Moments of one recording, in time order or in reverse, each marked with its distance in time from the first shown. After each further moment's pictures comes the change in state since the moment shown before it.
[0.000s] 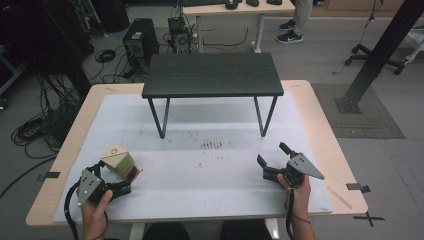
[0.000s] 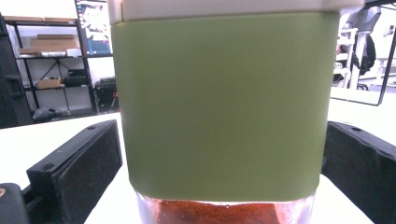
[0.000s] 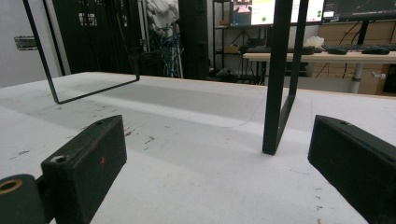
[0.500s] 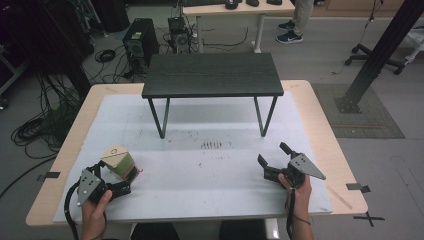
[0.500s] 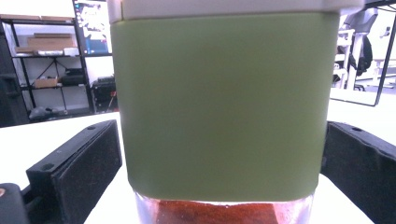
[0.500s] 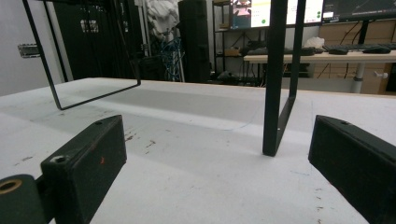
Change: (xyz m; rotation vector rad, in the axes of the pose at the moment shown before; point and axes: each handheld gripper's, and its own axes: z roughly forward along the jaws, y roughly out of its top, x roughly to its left) left arm 0.001 0.000 0.000 0.005 -0.006 -0.011; right arm -0.002 0.000 -0.001 -0.015 0.002 0.029
